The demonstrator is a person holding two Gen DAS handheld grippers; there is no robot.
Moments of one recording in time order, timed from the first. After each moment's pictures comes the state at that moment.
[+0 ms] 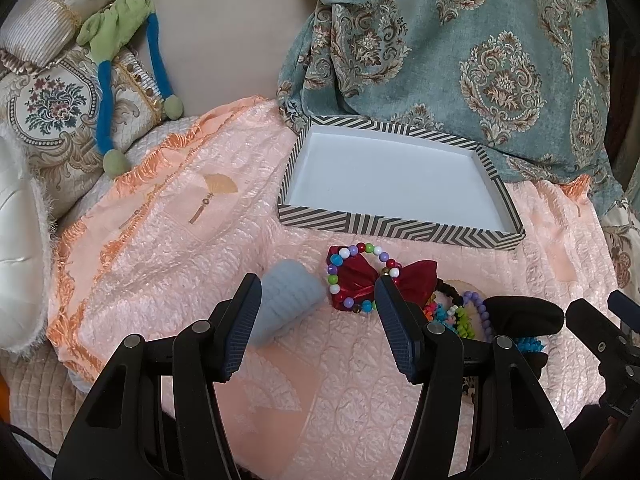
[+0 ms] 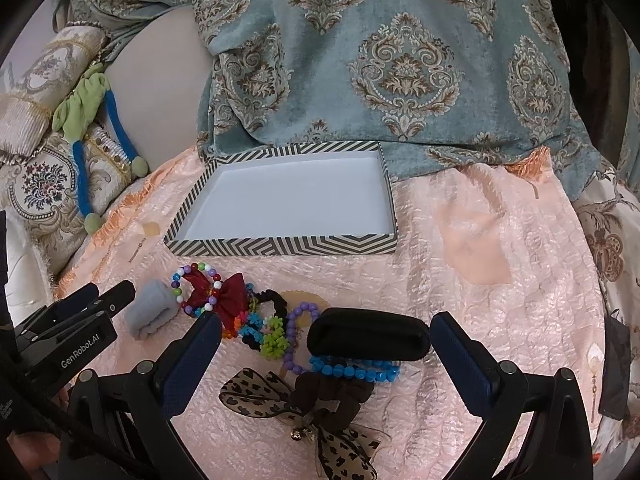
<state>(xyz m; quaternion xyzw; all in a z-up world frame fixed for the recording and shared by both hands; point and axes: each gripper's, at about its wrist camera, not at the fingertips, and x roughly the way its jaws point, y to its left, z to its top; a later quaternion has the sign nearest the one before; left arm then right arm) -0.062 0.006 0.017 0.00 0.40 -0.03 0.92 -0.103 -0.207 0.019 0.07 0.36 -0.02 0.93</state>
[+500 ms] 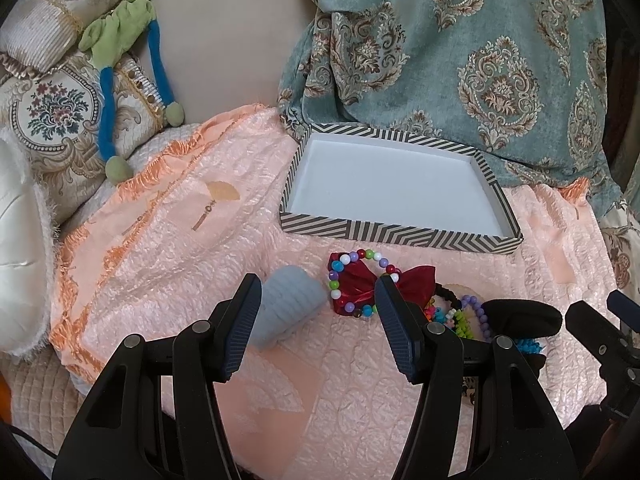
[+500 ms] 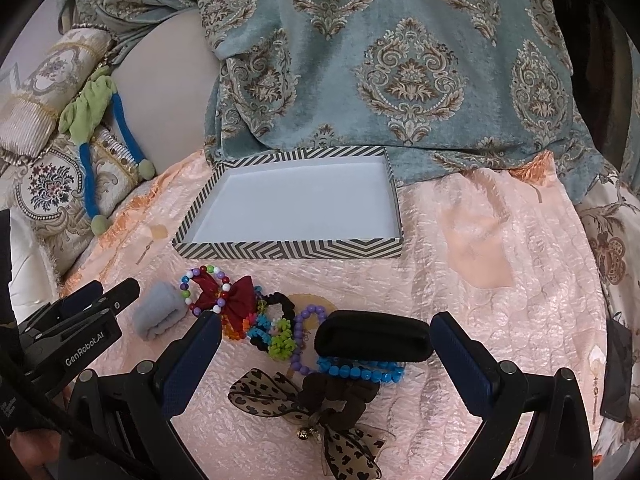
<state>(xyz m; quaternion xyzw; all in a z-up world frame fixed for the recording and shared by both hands) -0.063 0.008 0.023 0.00 0.39 -0.03 0.92 -0.106 -0.203 0.021 0.06 0.37 -0.01 0.93</state>
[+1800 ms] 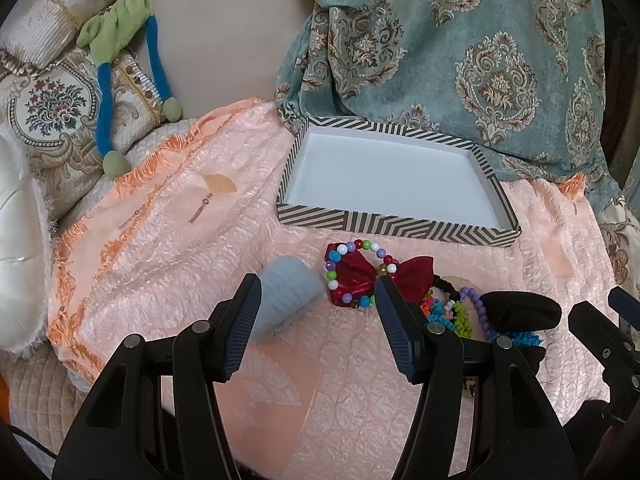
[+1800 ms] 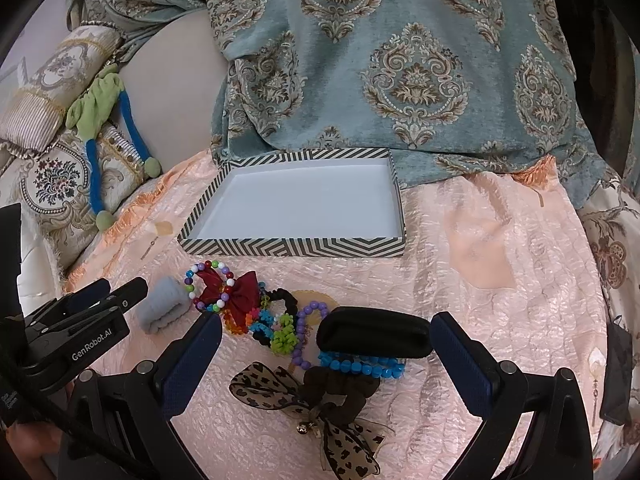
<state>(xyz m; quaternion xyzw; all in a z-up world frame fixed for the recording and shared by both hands) -0.067 0.007 0.017 0.00 0.40 -0.03 0.92 -0.113 -0.204 0.021 0.06 0.37 0.00 0.93</state>
